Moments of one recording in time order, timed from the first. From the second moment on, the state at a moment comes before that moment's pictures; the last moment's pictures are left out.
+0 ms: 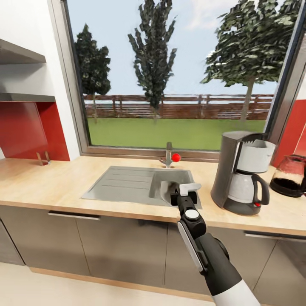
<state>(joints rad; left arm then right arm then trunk) 0.04 0.06 0.02 -0.51 0.00 -0.06 0.00 -0.52 0.13 0.34 -1.39 -0.01 0.53 -0.39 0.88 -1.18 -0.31</state>
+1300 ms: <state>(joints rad) 0.04 0.06 0.02 -0.51 0.00 -0.06 0.00 -0.52 0.13 0.34 -1.39 -0.01 0.54 -0.39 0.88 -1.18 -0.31</state>
